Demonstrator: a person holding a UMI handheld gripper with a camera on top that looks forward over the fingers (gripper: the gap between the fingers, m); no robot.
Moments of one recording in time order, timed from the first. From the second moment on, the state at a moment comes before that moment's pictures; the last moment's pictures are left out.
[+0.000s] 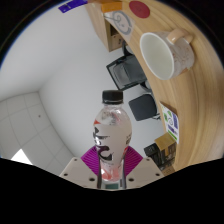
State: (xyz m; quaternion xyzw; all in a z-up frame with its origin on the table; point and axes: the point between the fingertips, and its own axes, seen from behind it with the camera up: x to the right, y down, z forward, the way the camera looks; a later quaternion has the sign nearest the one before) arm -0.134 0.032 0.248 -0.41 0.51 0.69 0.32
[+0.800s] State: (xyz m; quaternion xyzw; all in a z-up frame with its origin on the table) arm 0.029 0.050 0.283 -0.70 0.20 0.28 0.62
